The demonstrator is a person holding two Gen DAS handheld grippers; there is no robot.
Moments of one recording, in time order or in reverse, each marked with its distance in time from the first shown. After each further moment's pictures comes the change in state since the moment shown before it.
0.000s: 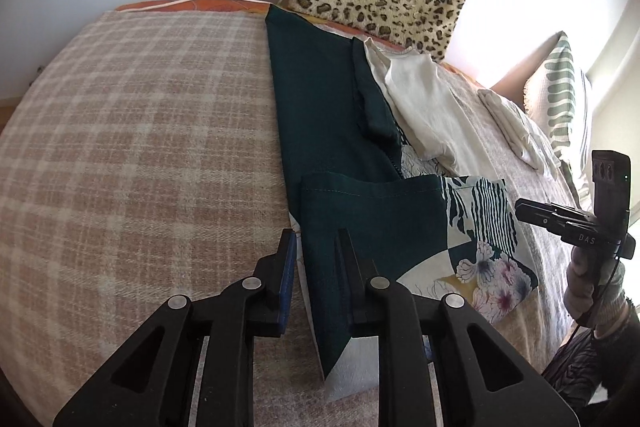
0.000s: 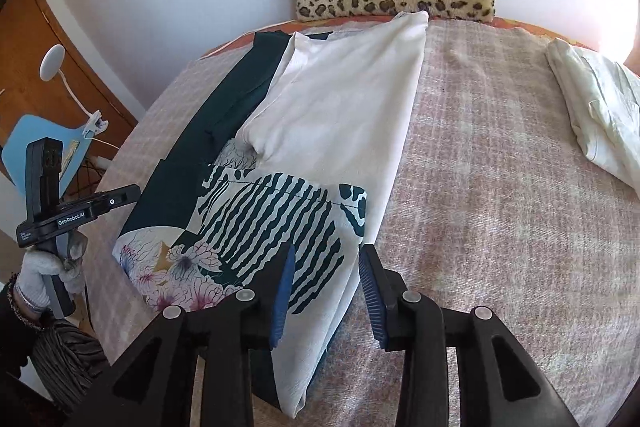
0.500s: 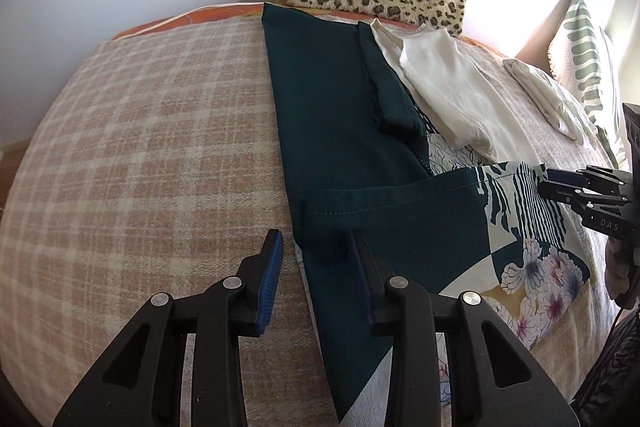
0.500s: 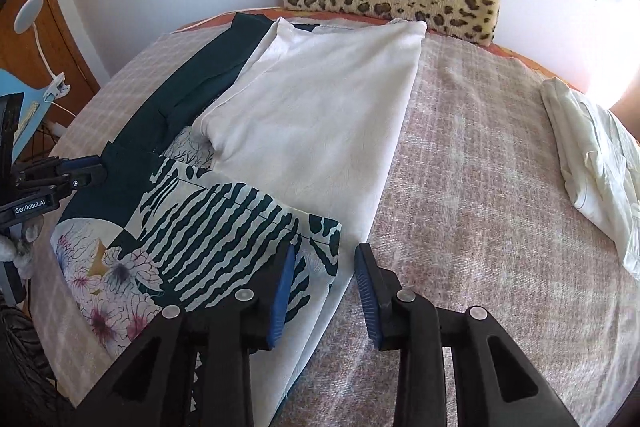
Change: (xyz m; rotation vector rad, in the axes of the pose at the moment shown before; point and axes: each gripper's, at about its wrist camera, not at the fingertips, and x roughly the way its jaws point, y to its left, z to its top) left arm 0.025 -0.013 0.008 0.116 0.019 0.162; right arm 0.027 0.014 0.011 -0.140 0.029 -0.205
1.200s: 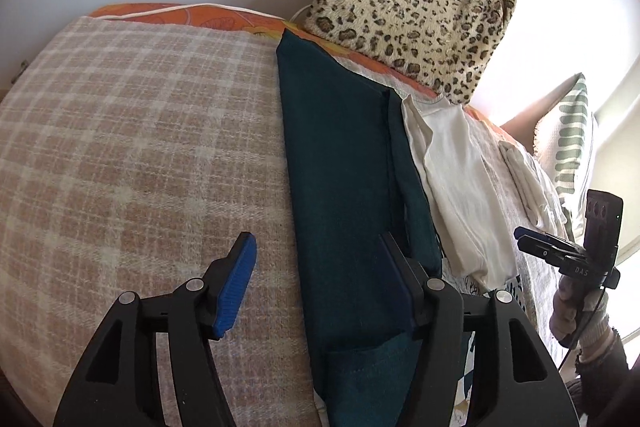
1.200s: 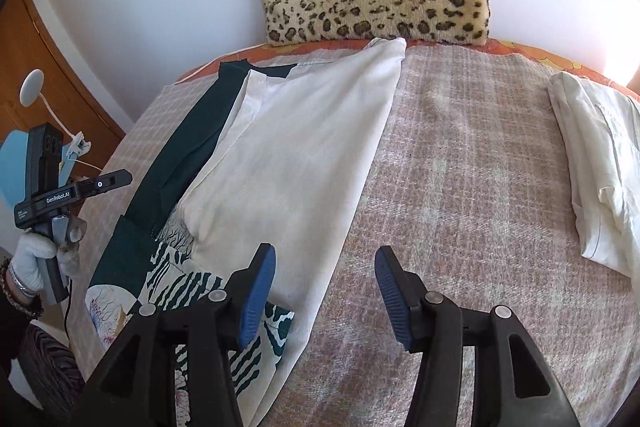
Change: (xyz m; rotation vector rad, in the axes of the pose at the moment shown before) left arm 0.042 0.054 0.076 -0.203 -0.002 -0.204; right arm 0.031 -0.079 0.041 0.172 -0.044 0.238
